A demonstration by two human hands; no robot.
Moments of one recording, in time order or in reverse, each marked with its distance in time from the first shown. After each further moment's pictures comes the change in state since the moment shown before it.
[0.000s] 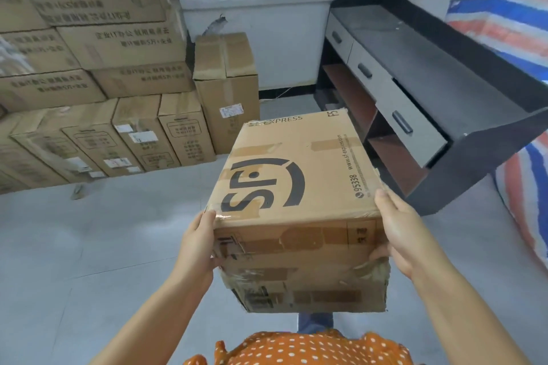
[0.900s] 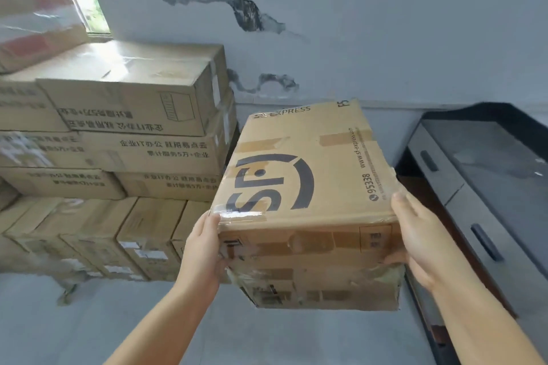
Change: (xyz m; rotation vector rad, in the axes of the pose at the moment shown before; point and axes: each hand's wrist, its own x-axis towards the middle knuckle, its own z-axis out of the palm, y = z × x) left_hand 0.462 0.360 0.141 -0.229 0.129 0.207; right_hand 0.483 -0.377 0.219 0.014 -0.223 -0.267
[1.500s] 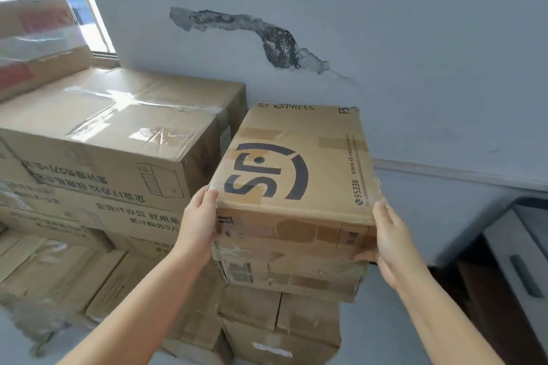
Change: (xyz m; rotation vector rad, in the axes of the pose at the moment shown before) left_hand 0.314 0.133 0.119 0.077 0.153 0.148; right_hand 0.362 -0.068 0.124 0.097 -0.126 0.029
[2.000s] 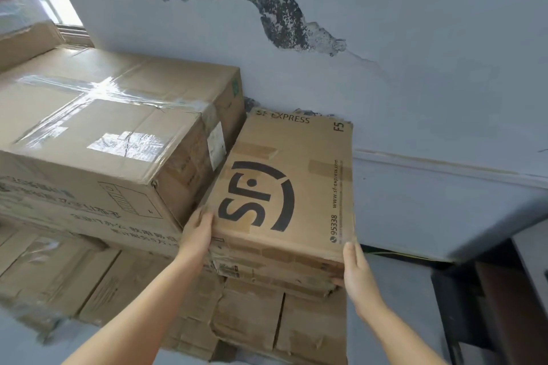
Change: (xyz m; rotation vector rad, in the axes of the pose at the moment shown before) left_hand 0.119 -0.072 0.011 0.229 0.061 -0.197; right_hand 0.089 0.097 0.034 -0.231 -0.067 0.178
